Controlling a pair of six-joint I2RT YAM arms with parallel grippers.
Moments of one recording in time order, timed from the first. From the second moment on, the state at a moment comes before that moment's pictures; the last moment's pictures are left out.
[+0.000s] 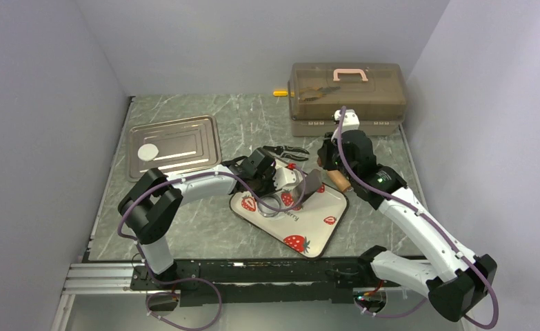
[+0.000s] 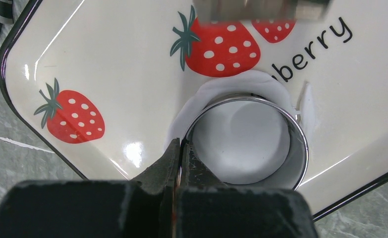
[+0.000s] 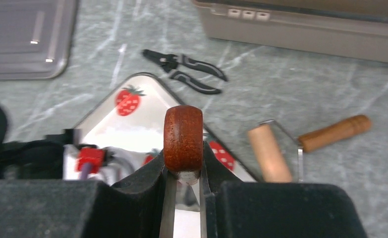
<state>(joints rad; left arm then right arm) -0.82 1.74 1.10 -0.30 0.18 0.50 0.55 1.03 0.99 -0.44 0.28 0.22</state>
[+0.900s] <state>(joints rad) -0.82 1.74 1.09 -0.29 0.16 0.47 0.56 0.99 1.00 -0.44 0.19 0.49</state>
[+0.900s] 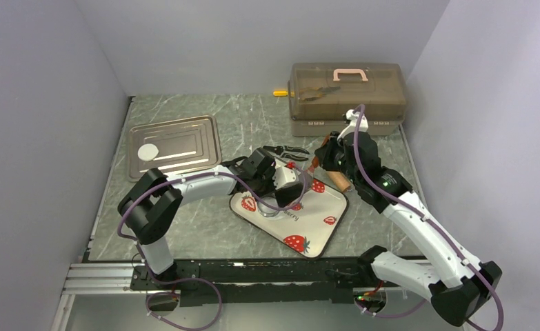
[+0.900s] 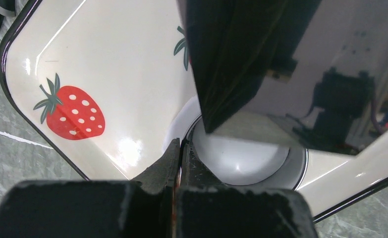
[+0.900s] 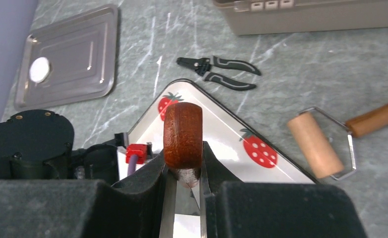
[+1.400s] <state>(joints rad) -0.82 1.74 1.09 -0.28 0.16 0.45 0.56 1.00 0.91 -0.43 0.27 0.48</state>
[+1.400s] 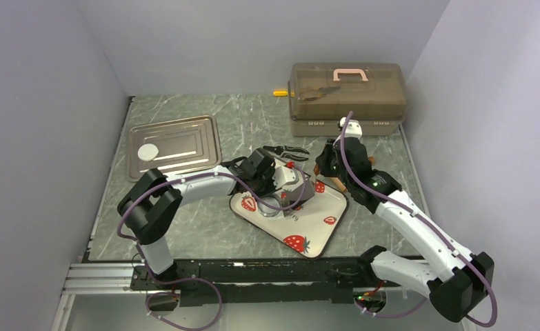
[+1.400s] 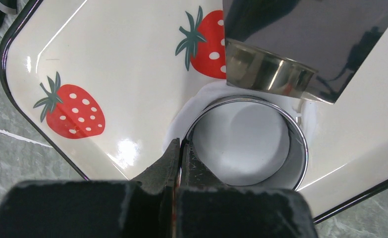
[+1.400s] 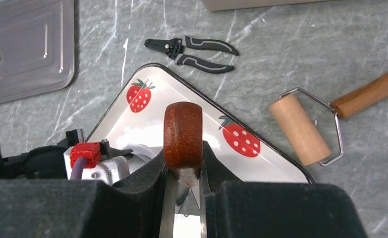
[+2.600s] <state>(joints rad) -0.83 1.73 1.08 -0.27 0.13 0.48 0.77 1.05 0.83 -0.15 0.67 0.16</state>
